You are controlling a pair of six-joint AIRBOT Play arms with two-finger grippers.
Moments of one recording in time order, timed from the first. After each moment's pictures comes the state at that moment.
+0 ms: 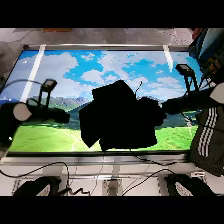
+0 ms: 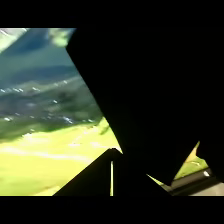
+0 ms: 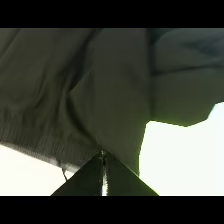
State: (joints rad) left arm -0.13 -0.91 0.84 1.26 -1.06 -1.32; right arm 0.10 -0.94 1.20 -1.29 1.44 1.42
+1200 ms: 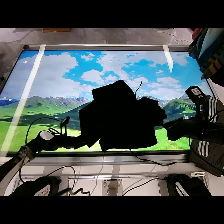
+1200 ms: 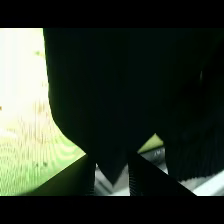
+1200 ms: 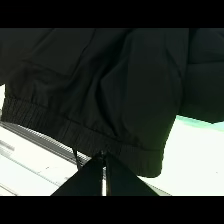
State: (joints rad) left arm -0.14 -1.10 0.36 0.60 -0.78 -1.13; right arm 0.11 -0.58 0.92 -1.20 1.34 1.35
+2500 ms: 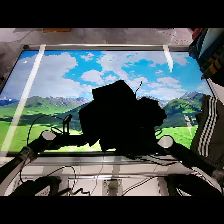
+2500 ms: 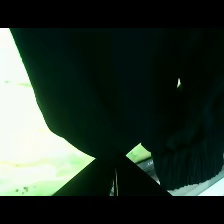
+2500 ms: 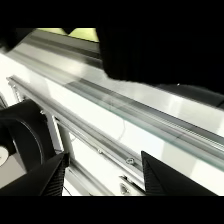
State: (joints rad) left arm -0.21 -1.08 0.37 0.57 -0.73 -1.09; right arm 0.59 -1.04 0.41 -0.34 0.80 1.43
